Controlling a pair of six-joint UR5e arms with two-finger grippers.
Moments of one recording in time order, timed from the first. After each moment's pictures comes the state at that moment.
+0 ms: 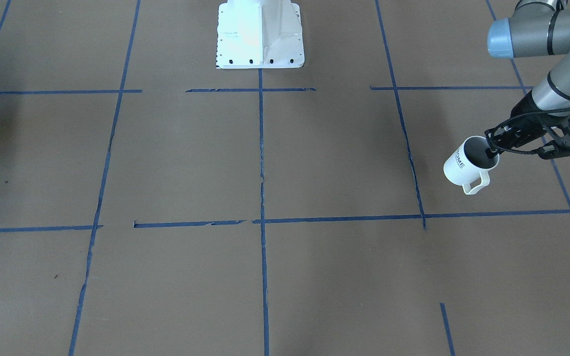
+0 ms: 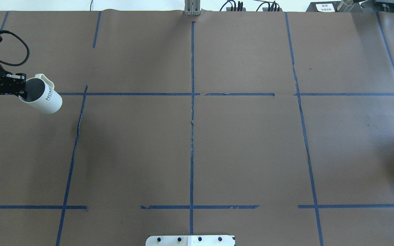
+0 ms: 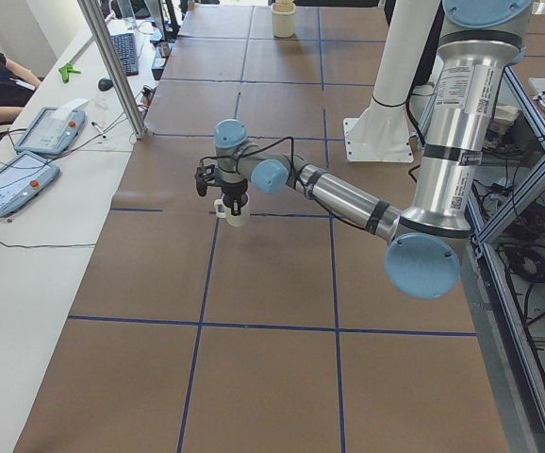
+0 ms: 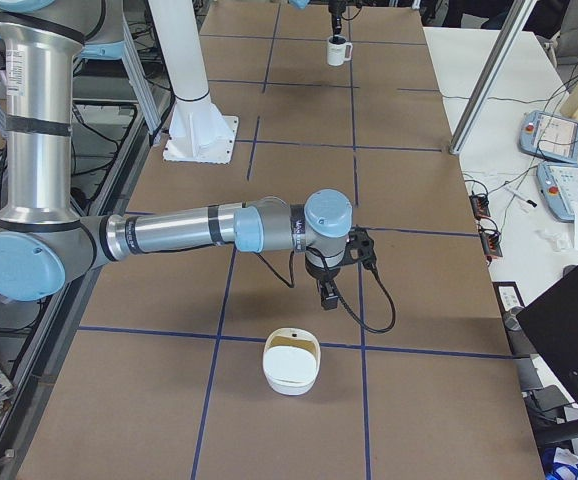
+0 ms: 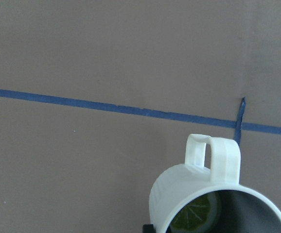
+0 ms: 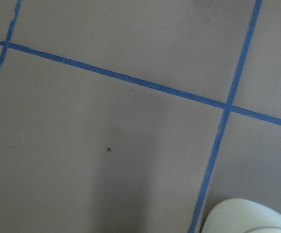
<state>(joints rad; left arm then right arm) -1.06 -1.74 -1.84 -1.69 -2.23 -0.94 1.51 -1.66 1.83 -1.59 2.43 -0.16</state>
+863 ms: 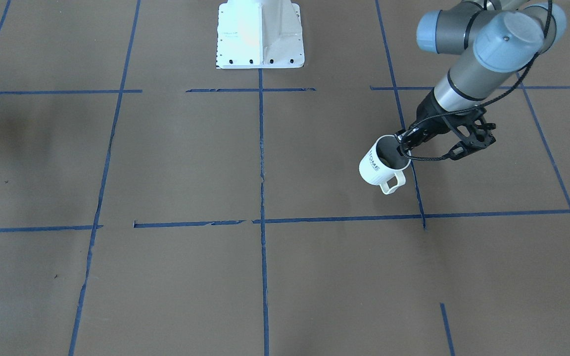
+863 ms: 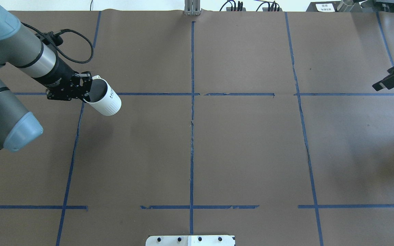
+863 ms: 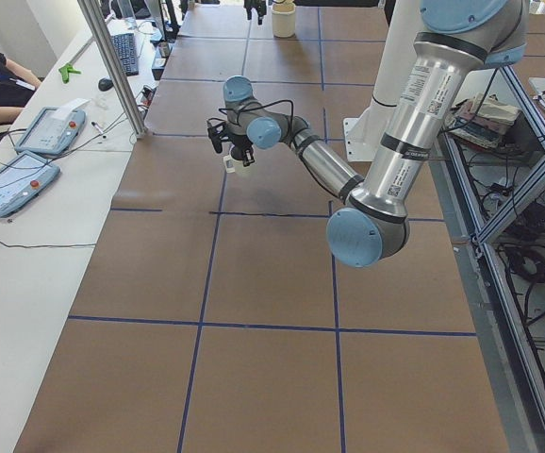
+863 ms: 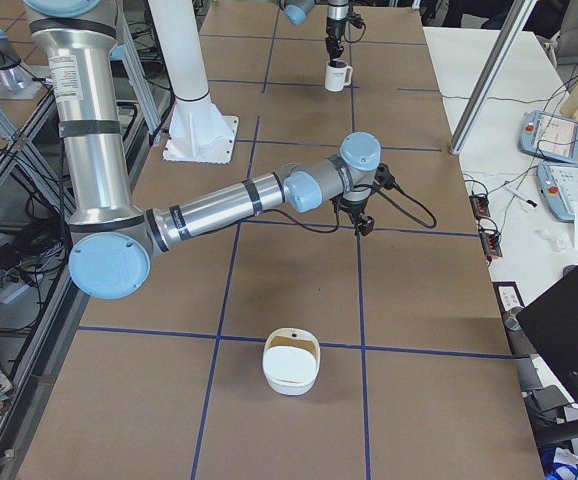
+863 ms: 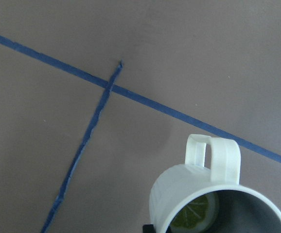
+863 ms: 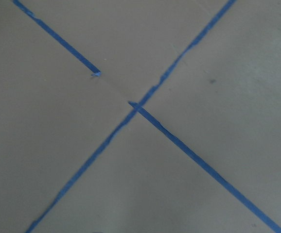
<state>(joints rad) -0.87 -1.98 -1.84 -1.64 -2.22 -1.40 1.23 -1.43 1.81 -1.43 2.43 -0.13</state>
